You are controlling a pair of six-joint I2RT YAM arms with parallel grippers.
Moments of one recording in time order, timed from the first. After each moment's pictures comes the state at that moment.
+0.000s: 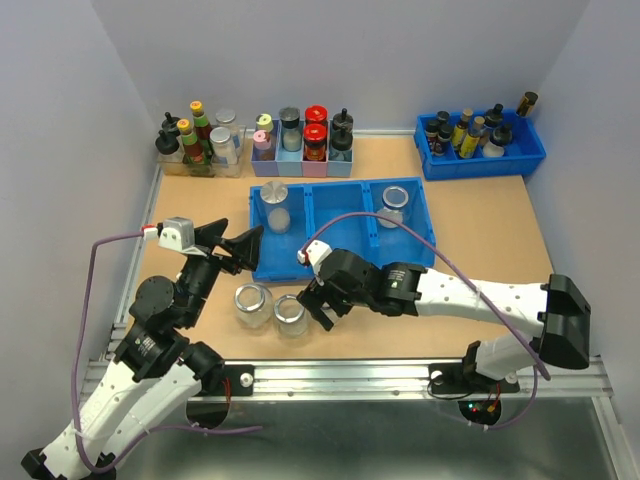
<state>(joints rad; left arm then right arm) -0.65 0.36 0.63 -0.09 -0.28 -0.31 1.19 1.40 1.10 -0.49 0.17 0.23</state>
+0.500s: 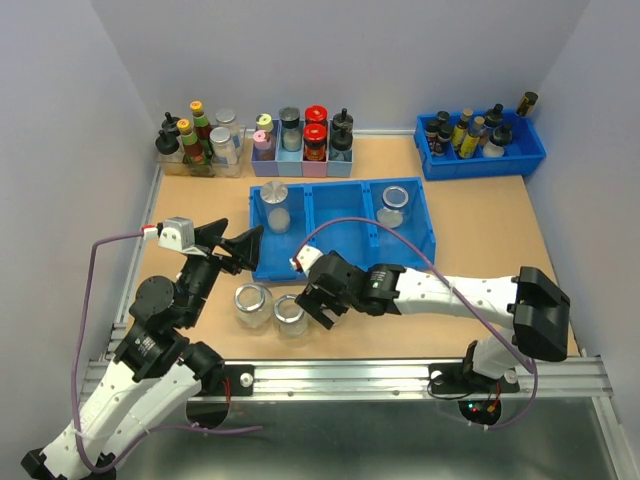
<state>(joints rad) -0.65 0.36 0.63 -0.08 -0.28 -0.31 1.20 1.53 1.10 -0.49 0.28 0.14</state>
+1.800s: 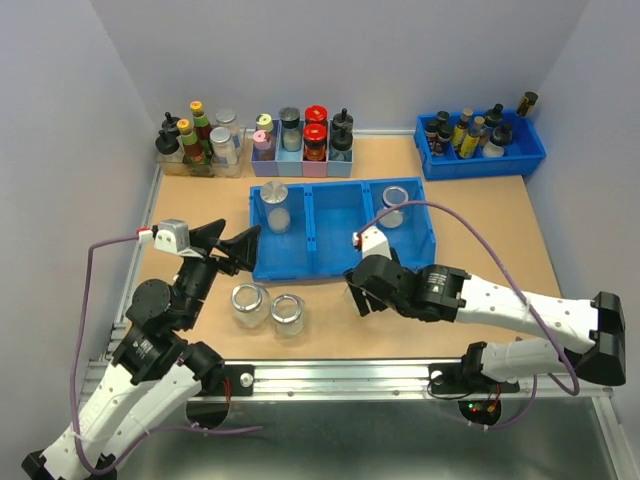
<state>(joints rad) -0.65 0.34 0.63 -0.09 -0.29 -0.33 1.20 1.21 1.02 -0.74 0.48 0.51</state>
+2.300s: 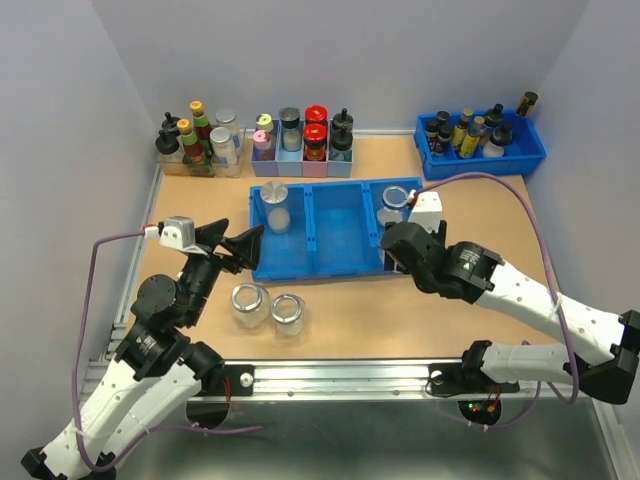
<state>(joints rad) -0.65 0.37 0.63 -0.09 -0.29 -0.33 1.02 1.12 1.14 -0.91 0.77 0.72</state>
